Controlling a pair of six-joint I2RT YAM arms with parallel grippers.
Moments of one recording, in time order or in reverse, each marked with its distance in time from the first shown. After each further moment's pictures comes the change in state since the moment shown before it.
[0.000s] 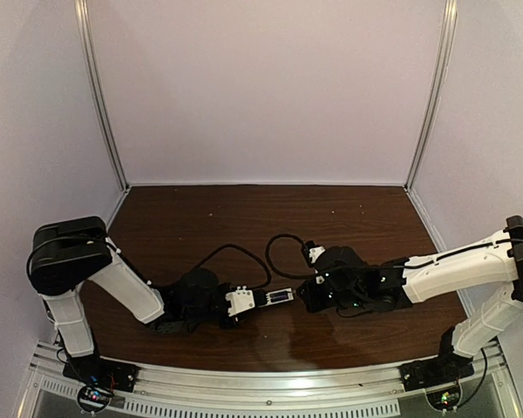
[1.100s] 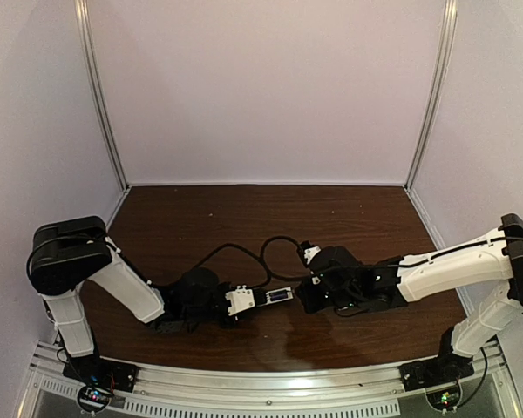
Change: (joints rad) left arm 0.002 0.000 0.003 -0.006 0.000 -0.001; right arm 0.006 0.036 0.033 -0.024 0.020 -0.044
